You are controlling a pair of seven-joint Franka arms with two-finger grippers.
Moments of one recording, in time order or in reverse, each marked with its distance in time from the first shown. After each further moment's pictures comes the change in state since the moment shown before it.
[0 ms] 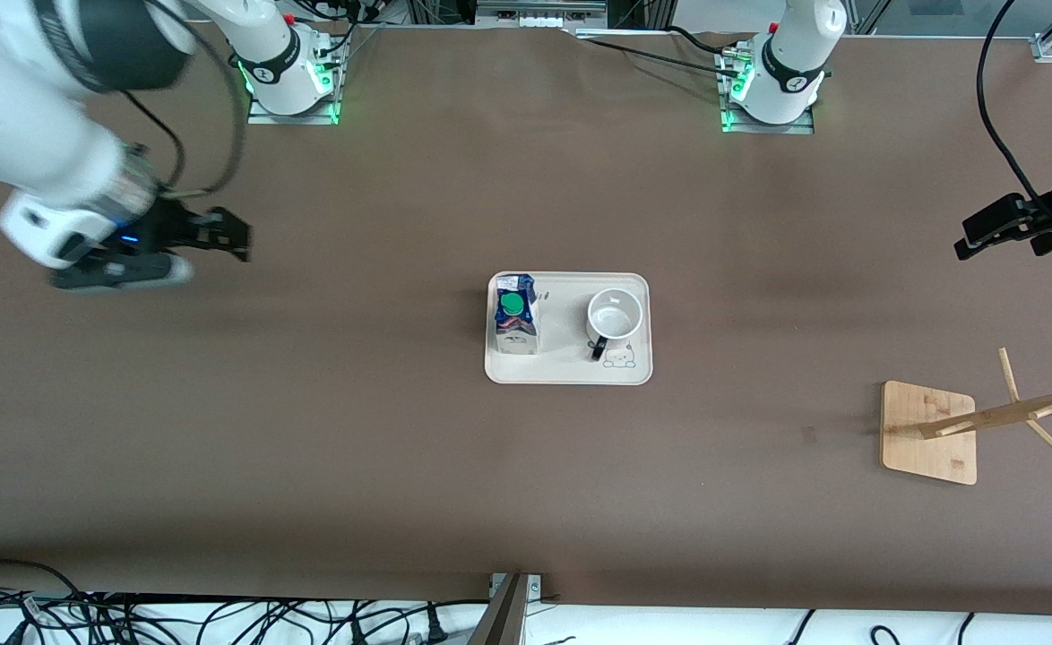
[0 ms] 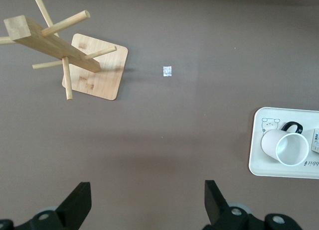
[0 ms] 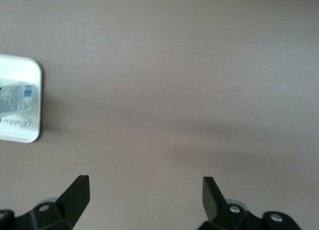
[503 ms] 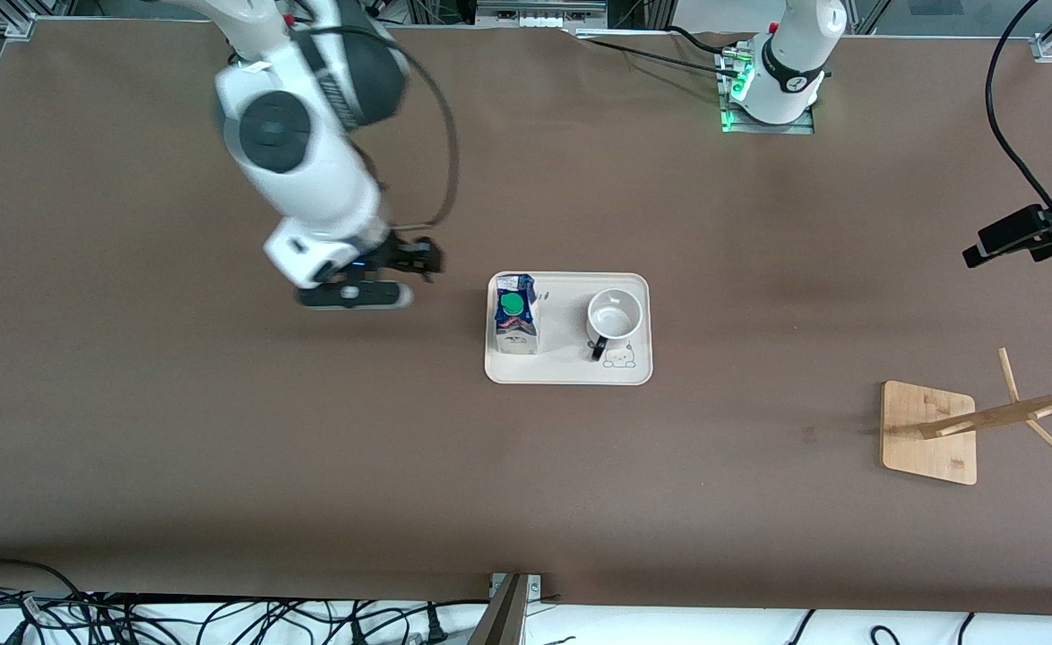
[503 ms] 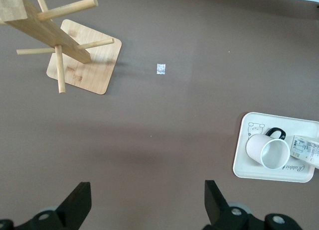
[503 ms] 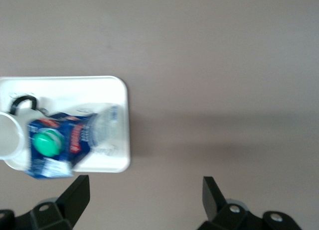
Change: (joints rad) left arm 0.065 0.033 0.010 -0.003 -0.098 0.000 0.007; right arm 0.295 0.271 0.020 0.181 0.059 0.162 0.503
